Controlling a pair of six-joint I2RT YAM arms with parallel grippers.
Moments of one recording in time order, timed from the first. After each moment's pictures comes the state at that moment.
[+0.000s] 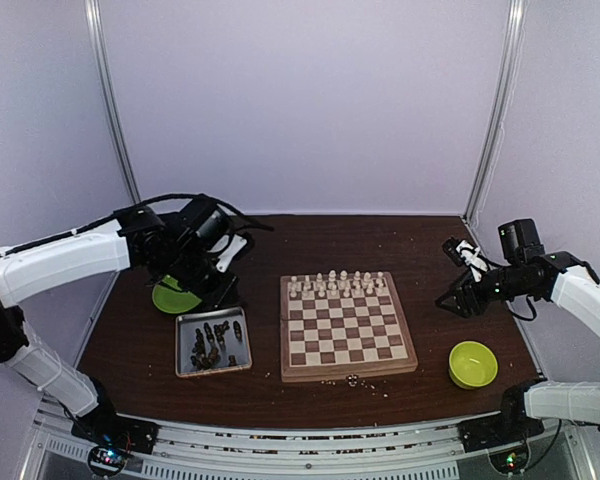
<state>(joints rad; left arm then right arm) -0.86 1.46 1.27 -0.88 -0.07 -0.21 0.14 1.00 0.77 -0.66 -0.51 -0.43</state>
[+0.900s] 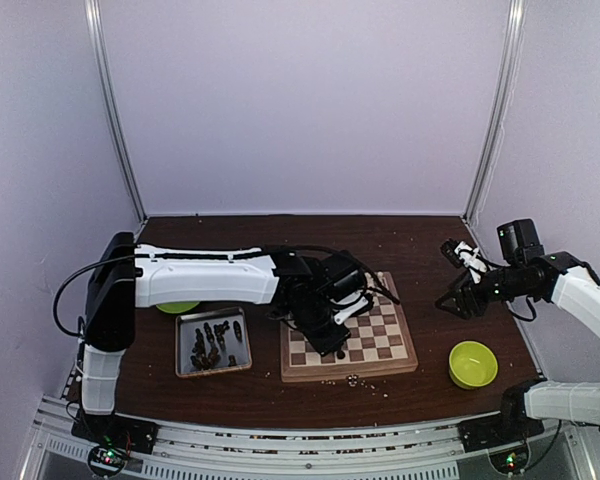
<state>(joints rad) -1.17 2.11 1.76 -0.84 0.01 -0.13 0.16 0.99 0.77 -0.67 -0.49 -0.45</state>
